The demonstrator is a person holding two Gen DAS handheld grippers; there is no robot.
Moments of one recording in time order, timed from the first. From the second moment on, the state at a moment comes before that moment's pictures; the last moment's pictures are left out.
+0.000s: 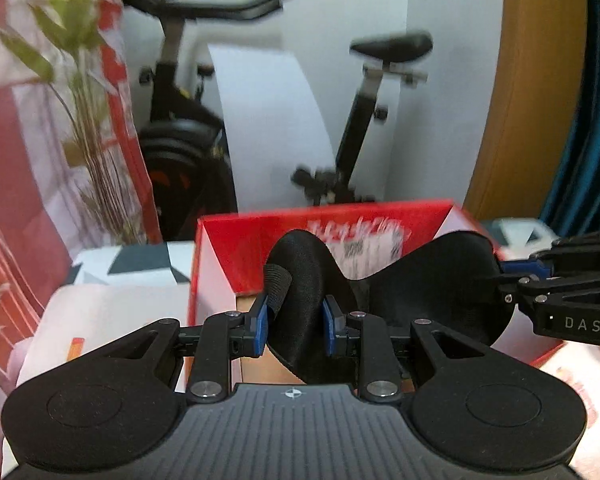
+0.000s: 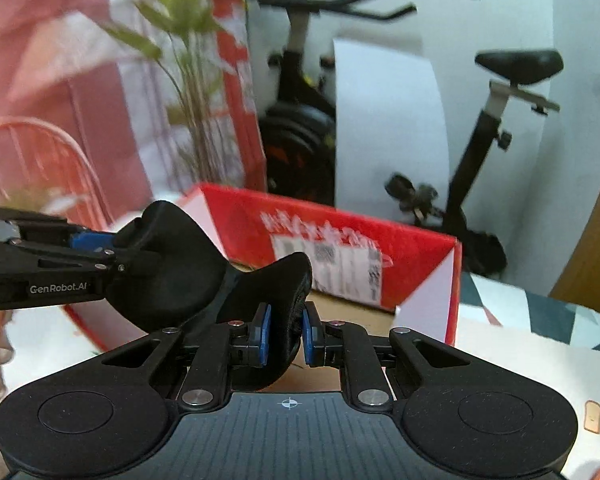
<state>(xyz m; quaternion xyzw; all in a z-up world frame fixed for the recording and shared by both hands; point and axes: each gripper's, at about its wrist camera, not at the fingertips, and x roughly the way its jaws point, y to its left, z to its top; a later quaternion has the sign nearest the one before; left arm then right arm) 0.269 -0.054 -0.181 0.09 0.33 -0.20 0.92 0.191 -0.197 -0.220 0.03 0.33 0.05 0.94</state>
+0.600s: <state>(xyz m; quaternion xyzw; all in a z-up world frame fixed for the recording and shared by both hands) 0.318 -0.079 -0.234 0.15 0.45 -0.22 0.85 0.248 -0.198 -0.284 0.04 0.49 0.04 0.87</state>
